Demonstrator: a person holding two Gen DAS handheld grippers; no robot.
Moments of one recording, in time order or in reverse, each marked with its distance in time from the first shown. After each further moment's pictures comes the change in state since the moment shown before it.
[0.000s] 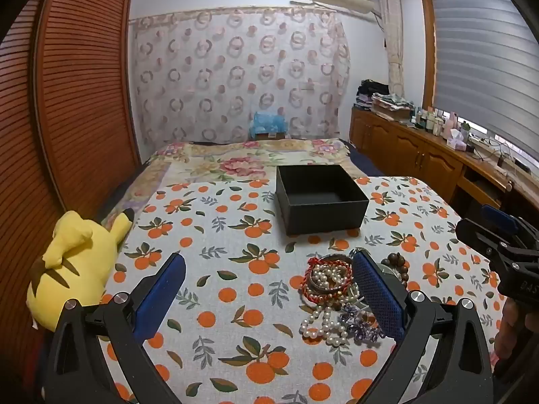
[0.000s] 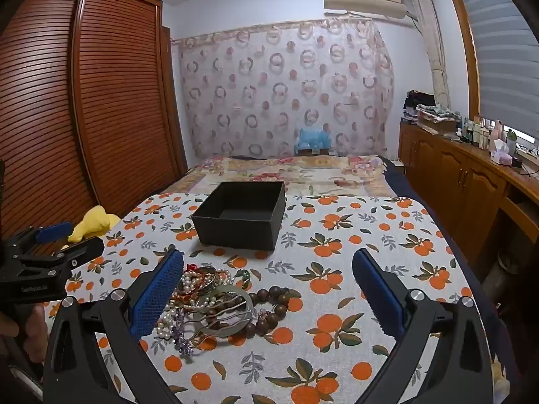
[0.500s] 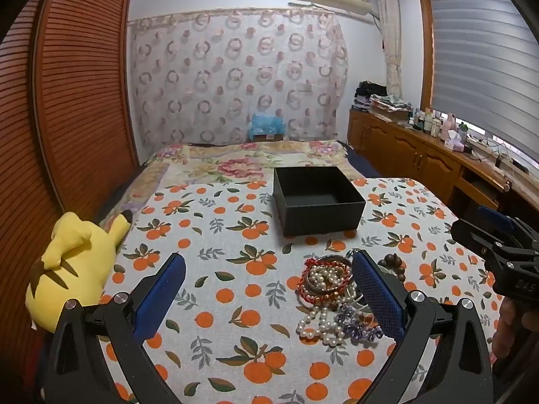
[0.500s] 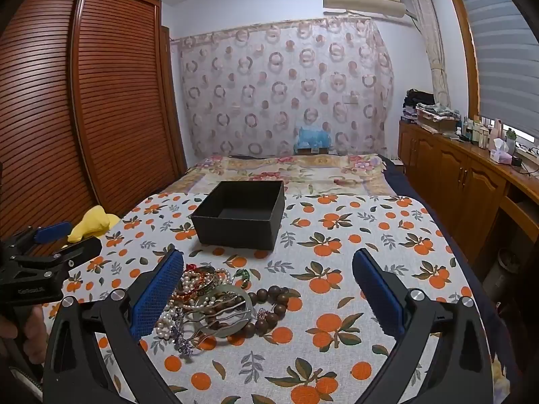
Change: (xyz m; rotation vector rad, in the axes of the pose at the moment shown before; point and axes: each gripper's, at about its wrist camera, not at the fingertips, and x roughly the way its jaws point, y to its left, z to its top) left arm 0.000 0.000 0.000 0.001 -0.004 0.002; right arm 0.000 0.000 0.000 0.003 0.001 0.002
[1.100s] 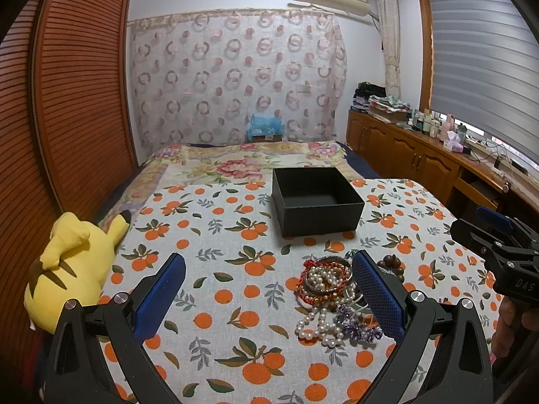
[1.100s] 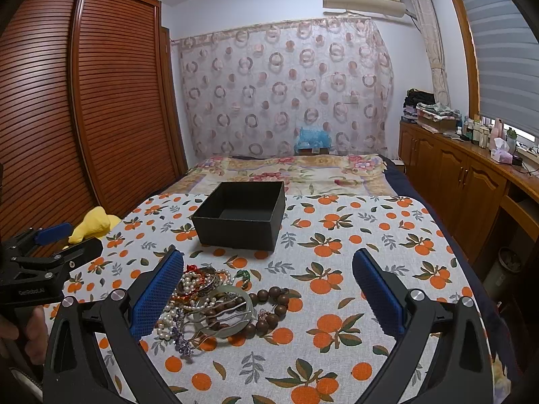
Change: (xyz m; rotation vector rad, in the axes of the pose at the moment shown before) left arm 0.000 0.000 0.000 -0.003 -0.001 -0.003; right arm 0.001 -0.001 0.000 0.000 0.001 -0.001
